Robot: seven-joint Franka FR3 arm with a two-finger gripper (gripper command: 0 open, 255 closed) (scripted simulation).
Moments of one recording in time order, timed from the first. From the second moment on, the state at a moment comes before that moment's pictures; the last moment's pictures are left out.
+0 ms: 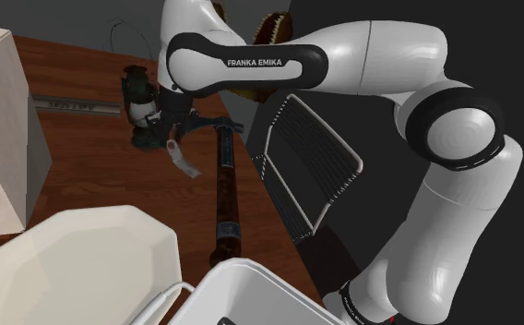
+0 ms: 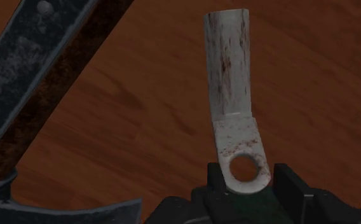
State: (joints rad) arm 0.25 0.30 0.26 -1.63 -0.11 1.99 0.34
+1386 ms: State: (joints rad) arm 0.30 0.19 0.26 -1.83 -0.27 2.00 0.31
